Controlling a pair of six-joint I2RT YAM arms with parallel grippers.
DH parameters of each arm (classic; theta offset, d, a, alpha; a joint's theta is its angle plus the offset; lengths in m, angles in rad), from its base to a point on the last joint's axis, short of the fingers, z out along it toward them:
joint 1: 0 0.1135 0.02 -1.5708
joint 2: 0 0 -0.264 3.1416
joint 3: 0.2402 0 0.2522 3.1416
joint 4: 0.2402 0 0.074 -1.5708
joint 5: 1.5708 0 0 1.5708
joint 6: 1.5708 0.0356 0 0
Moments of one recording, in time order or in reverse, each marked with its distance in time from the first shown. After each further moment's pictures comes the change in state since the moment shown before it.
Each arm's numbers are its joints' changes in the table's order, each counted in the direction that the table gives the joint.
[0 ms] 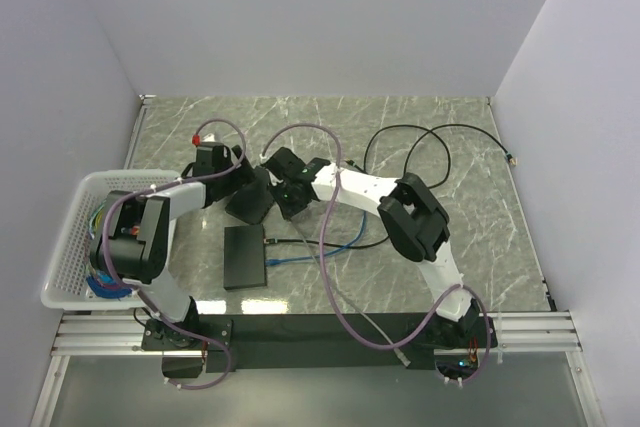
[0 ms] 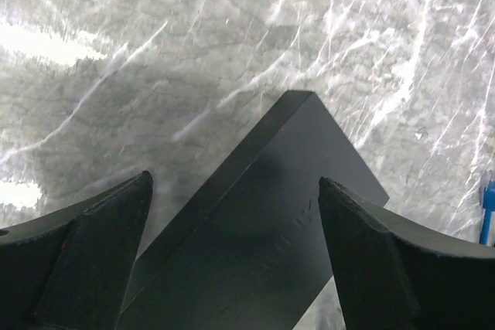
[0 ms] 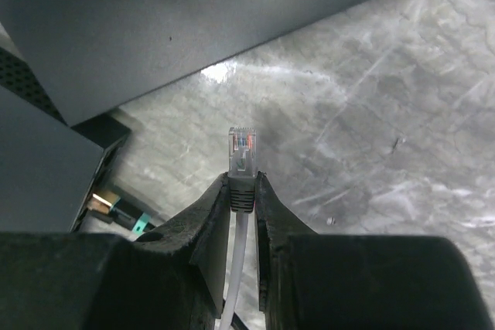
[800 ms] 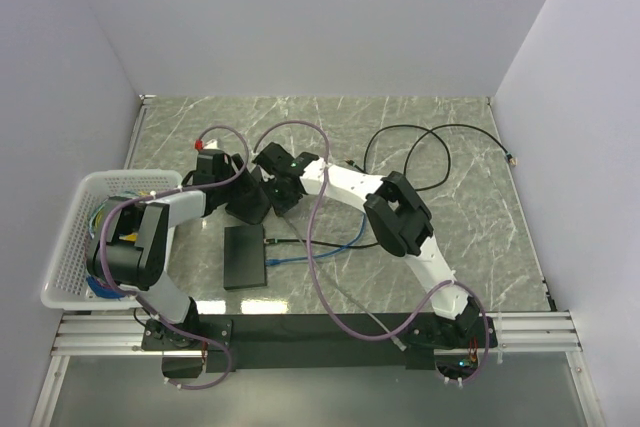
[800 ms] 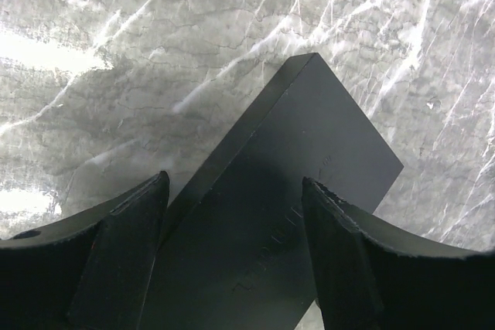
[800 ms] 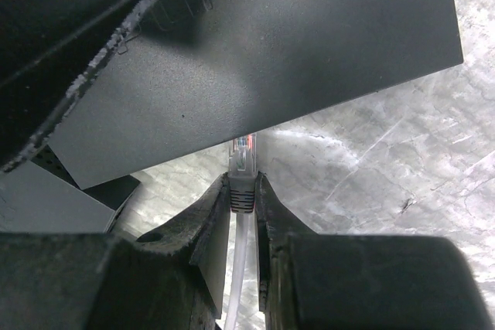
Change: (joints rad) left arm -0.017 -0.045 -0.087 -0.053 0.010 0.042; right arm 0.000 0.148 0.205 0.077 -0.014 0.000
